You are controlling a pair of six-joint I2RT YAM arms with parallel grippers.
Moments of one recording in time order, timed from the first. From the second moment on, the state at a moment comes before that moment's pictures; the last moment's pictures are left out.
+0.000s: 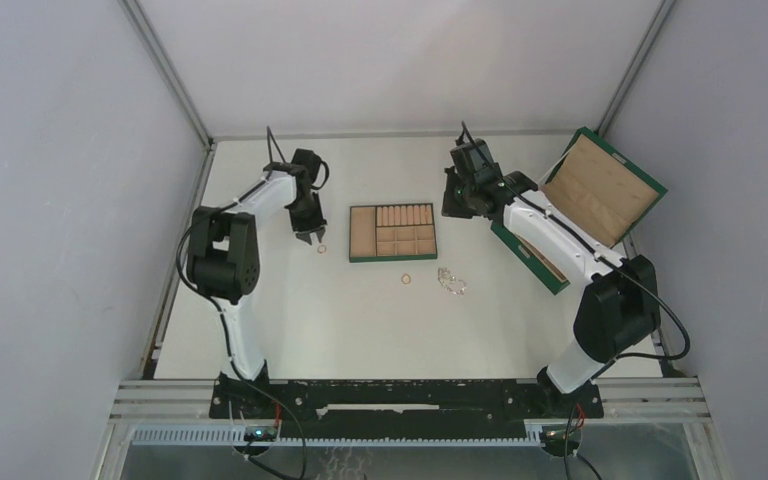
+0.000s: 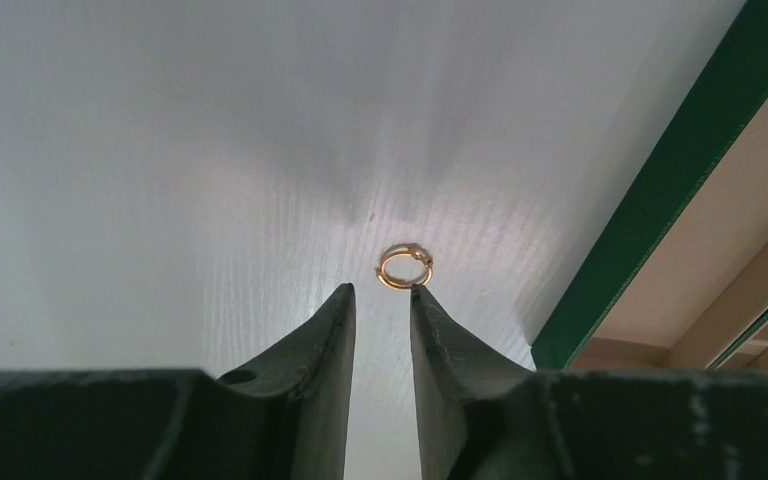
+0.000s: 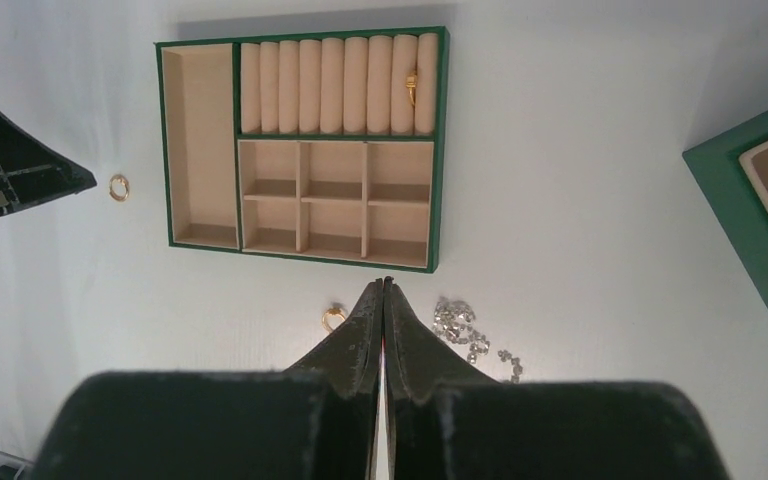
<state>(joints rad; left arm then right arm) -0.23 2.00 1.52 -0.87 -0.07 -0.45 0.50 1.60 1.39 -0.64 0.07 0.51</state>
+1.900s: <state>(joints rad) -0.29 2.01 1.53 -0.86 -0.16 -0.61 0.56 1.65 1.39 -0.65 0.06 0.51</state>
